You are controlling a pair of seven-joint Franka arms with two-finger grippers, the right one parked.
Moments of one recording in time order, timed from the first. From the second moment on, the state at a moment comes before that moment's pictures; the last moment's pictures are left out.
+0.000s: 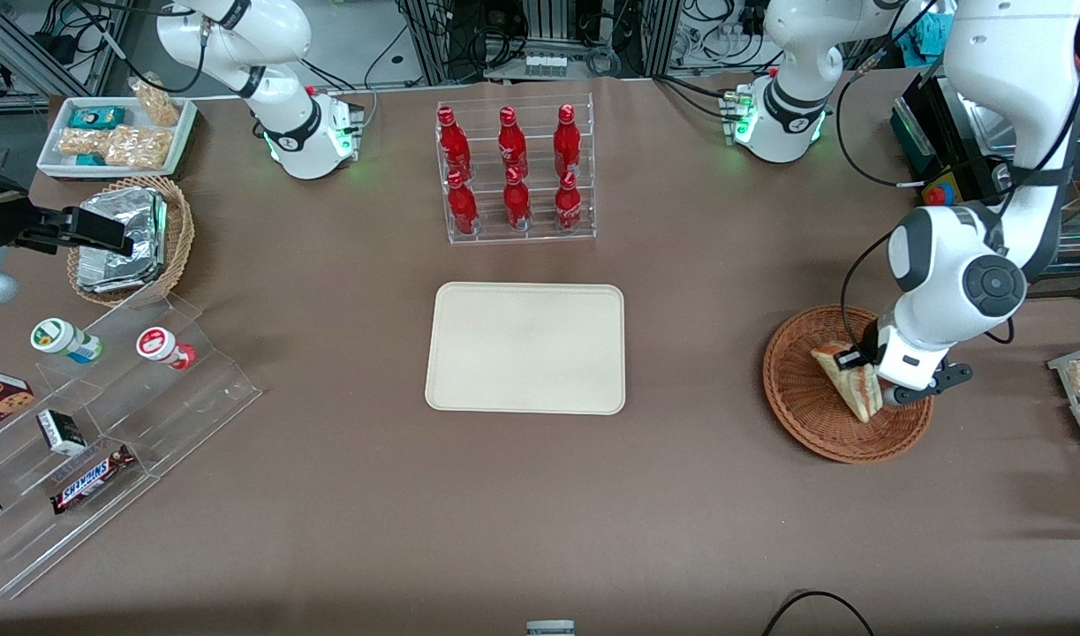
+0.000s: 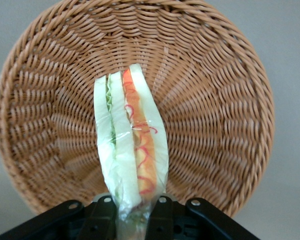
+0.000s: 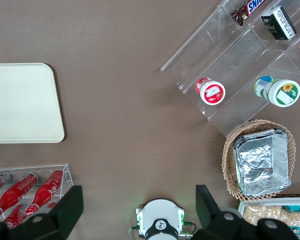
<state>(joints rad) 0.16 0.26 -0.17 -2.11 0.08 2.29 -0.33</state>
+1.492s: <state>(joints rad) -0.06 0.33 -0.52 -1.76 -0.02 1.83 -0.43</state>
